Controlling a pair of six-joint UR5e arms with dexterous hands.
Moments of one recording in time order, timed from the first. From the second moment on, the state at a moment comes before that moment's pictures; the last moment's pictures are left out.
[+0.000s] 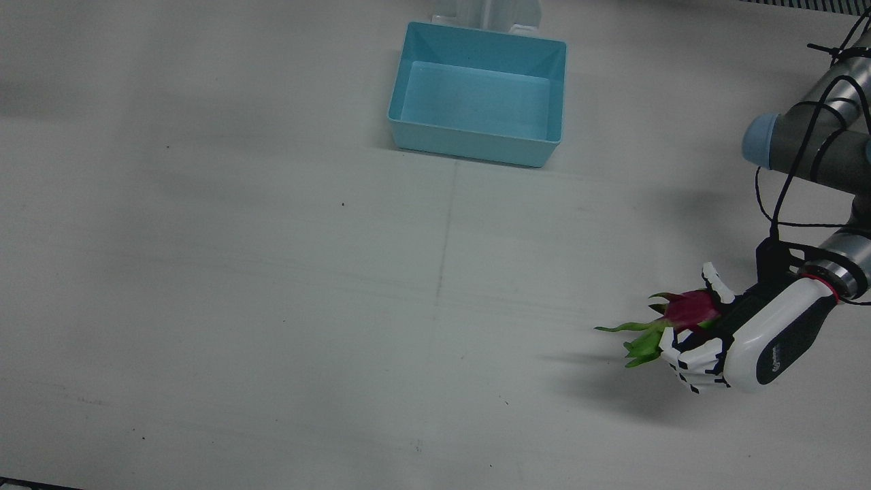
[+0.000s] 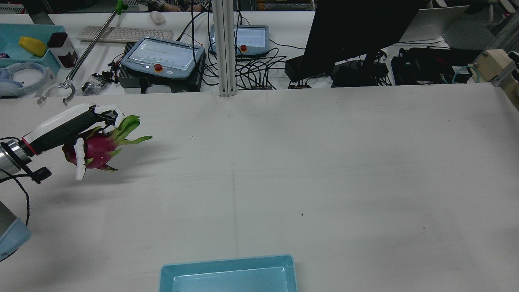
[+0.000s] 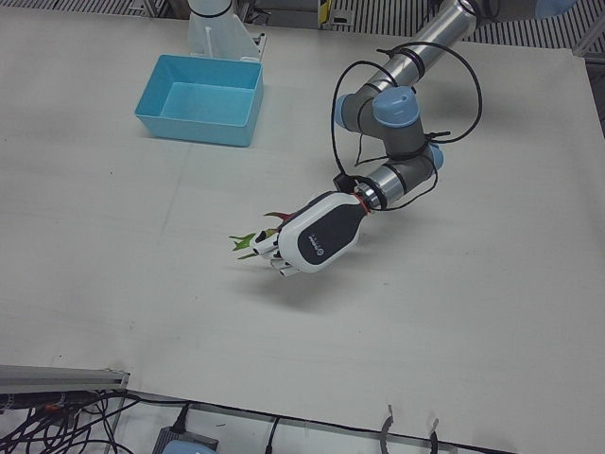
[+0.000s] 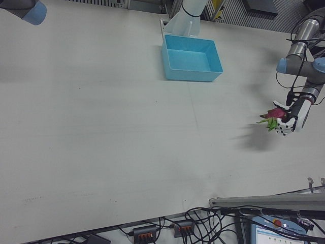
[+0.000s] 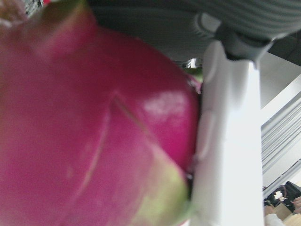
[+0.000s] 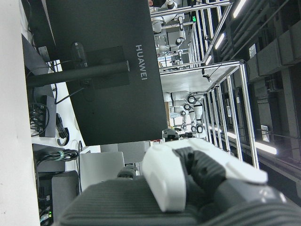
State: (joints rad) left arm -0.94 -1.85 -1.57 -0.21 1.62 0.88; right arm 1.47 -1.64 1.70 -3.22 -1.55 0.16
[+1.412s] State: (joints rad) left arm -0.43 -2.16 -1.83 -0.06 1.70 0.69; right arm 1.47 -1.64 1.70 -3.23 -1.55 0.16
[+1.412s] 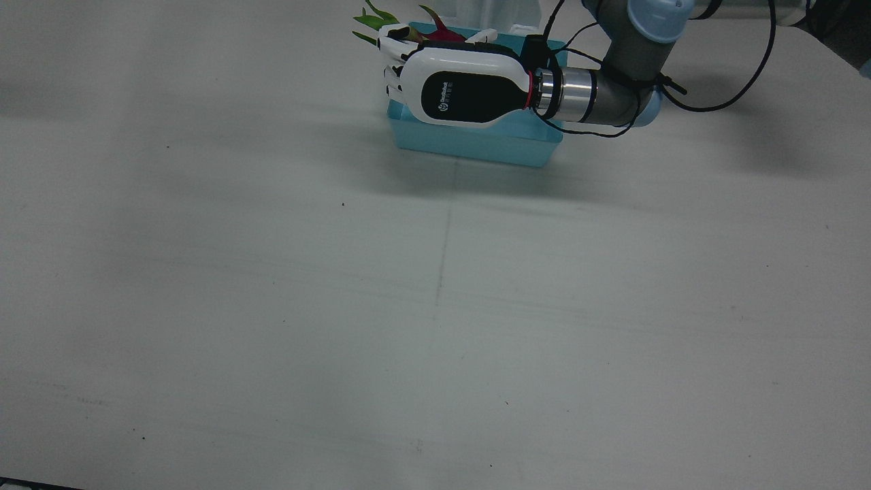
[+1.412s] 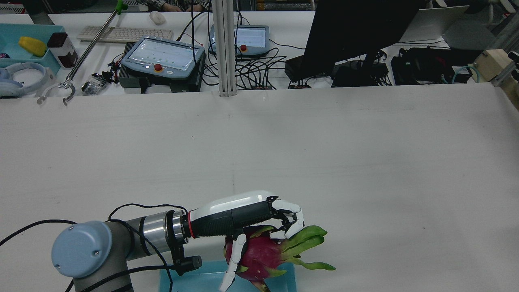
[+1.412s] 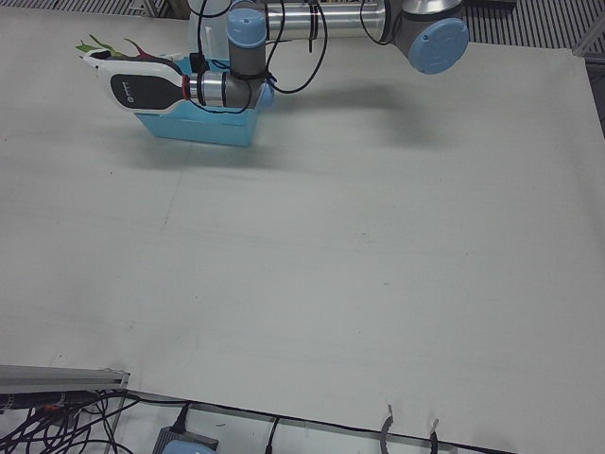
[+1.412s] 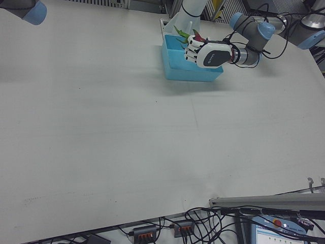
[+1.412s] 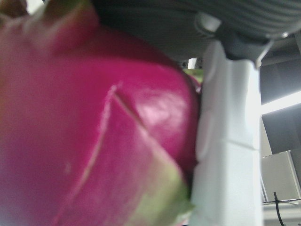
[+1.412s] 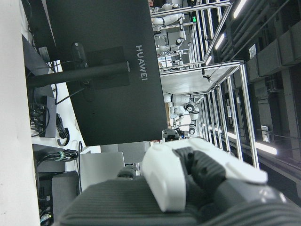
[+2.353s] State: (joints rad) left arm -0.38 -1.83 -1.90 -0.42 1.74 0.71; right arm 1.47 -1.64 1.70 -3.23 -1.55 0.16
